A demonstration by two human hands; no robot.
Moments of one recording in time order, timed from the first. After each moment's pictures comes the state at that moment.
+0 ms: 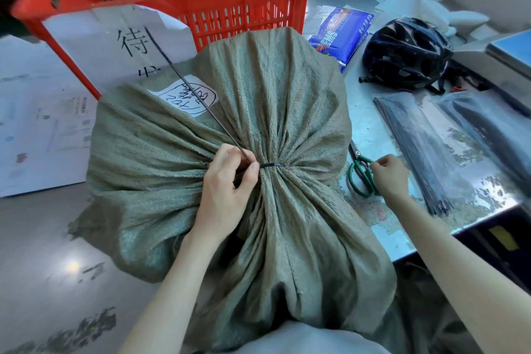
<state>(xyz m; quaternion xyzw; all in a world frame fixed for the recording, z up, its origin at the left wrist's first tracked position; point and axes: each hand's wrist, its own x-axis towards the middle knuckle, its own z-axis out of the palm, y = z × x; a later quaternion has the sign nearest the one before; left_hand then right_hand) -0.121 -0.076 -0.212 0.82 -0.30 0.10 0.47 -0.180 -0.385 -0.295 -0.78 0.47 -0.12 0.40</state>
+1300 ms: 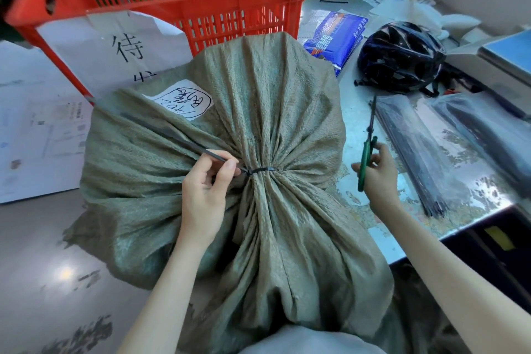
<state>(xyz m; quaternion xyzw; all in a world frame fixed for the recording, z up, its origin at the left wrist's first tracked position) -0.120 -0.068 -0.210 0.72 -0.19 0.04 0.67 -0.188 -0.340 -0.252 -0.73 0.36 -0.19 0.55</state>
